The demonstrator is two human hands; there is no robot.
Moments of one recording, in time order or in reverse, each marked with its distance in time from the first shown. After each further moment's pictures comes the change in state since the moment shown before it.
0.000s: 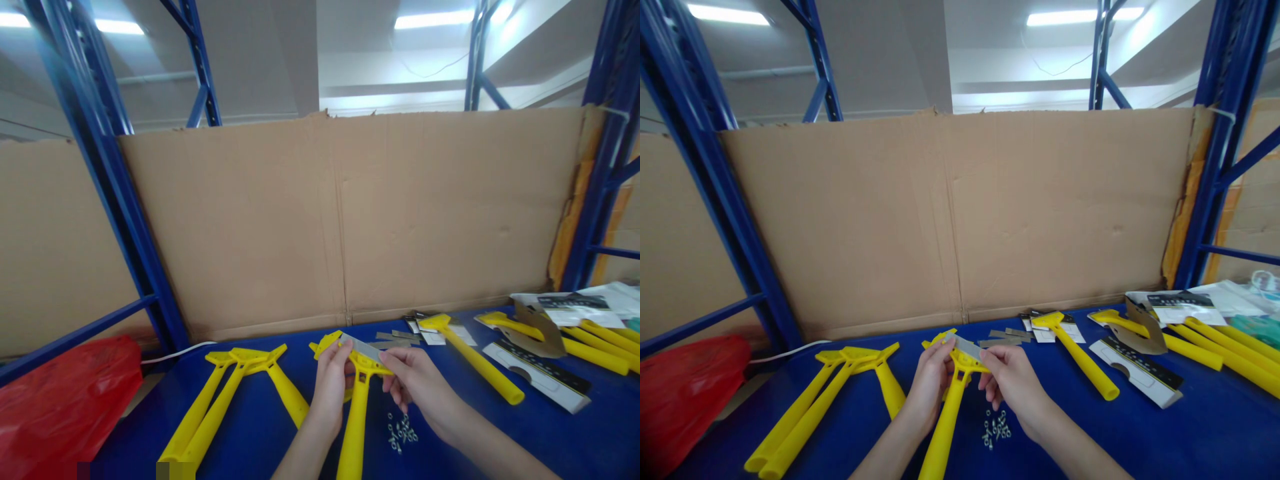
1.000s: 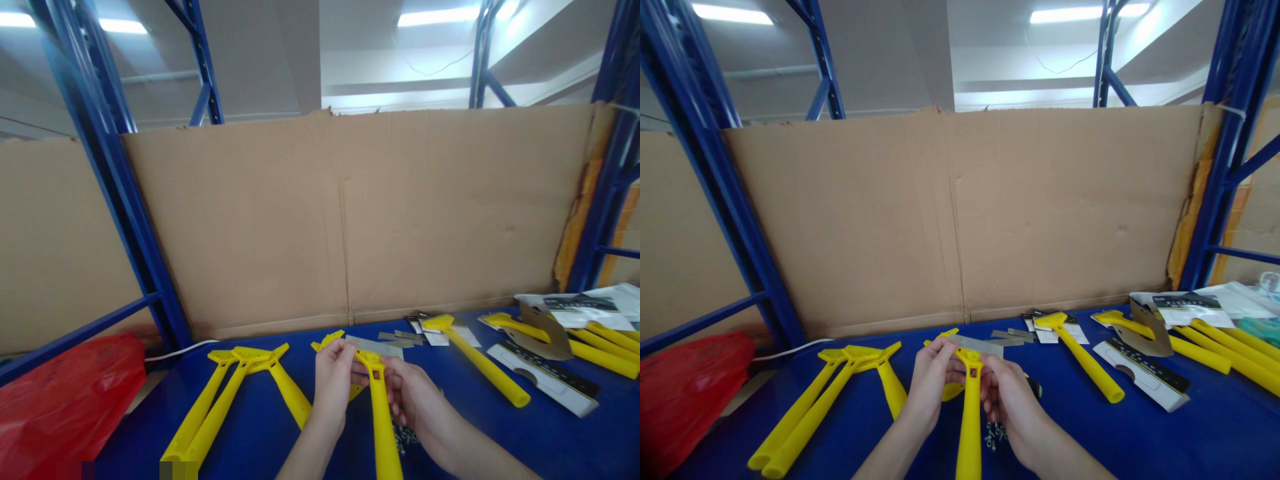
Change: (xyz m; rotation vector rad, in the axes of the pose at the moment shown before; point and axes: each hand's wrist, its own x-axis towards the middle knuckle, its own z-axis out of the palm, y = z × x) left_hand -0.006 0.010 0.008 0.072 0.054 0.091; right_hand -0.005 0.009 0.016 0.236 0.073 0.257
